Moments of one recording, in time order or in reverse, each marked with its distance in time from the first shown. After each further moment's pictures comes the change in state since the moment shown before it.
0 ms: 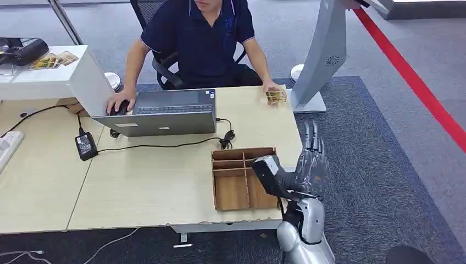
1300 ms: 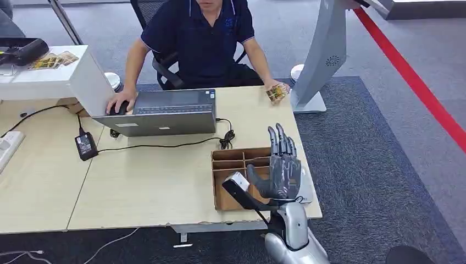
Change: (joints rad) left arm -0.003 0.003 -0.040 0.000 0.003 0.001 -0.007; right arm -0.043 -0.088 0.262 0.039 0.023 0.000 0.074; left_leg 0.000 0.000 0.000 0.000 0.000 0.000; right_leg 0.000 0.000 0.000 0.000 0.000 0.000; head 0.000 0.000
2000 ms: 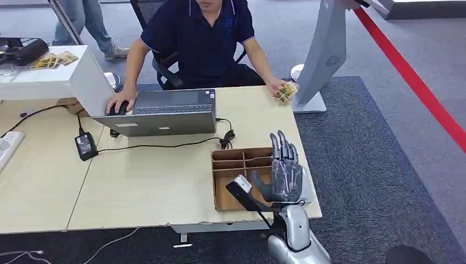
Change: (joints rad) left arm 0.000 0.001 -0.008 0.000 0.026 0.000 0.005; right arm 0.002 -0.022 -0.014 0.066 0.006 0.000 0.022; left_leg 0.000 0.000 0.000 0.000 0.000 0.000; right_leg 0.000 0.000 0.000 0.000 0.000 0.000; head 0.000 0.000
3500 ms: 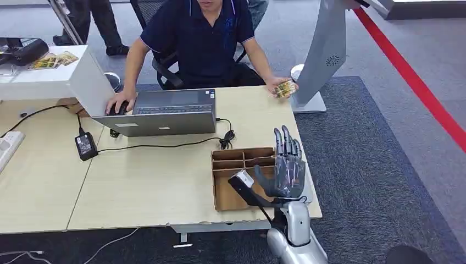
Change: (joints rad) left arm -0.004 0.003 -0.040 0.000 0.006 0.001 0.002; right arm 0.010 0.097 -0.151 0.016 0.054 0.000 -0.130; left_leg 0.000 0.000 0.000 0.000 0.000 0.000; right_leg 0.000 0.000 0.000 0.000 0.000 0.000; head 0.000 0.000
